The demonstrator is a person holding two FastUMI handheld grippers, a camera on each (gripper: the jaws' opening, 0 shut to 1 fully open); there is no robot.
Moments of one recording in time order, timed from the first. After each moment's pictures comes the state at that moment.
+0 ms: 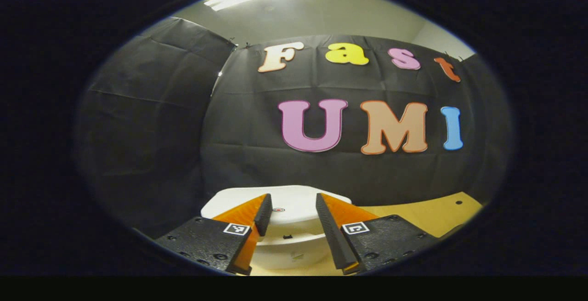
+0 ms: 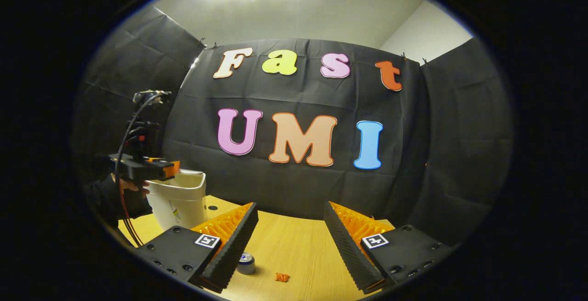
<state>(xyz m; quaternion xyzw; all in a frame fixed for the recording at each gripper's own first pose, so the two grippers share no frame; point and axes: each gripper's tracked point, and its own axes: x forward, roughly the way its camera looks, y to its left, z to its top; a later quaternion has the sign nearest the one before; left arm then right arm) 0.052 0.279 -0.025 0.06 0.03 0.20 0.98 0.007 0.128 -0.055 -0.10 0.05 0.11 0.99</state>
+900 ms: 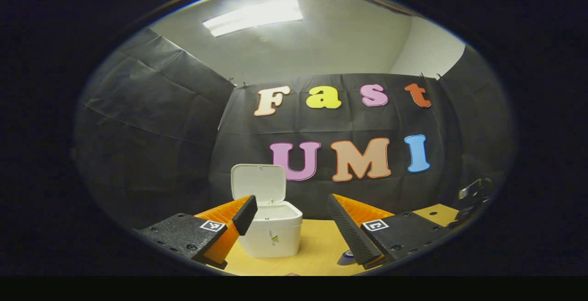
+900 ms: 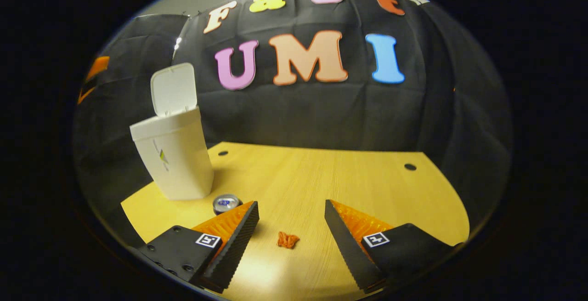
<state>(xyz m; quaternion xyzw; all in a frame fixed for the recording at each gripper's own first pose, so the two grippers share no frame) -0.092 0.136 0.039 0.10 -0.04 0.19 0.98 0.064 0.085 -0.294 -0.07 0.30 0.16 0.94</state>
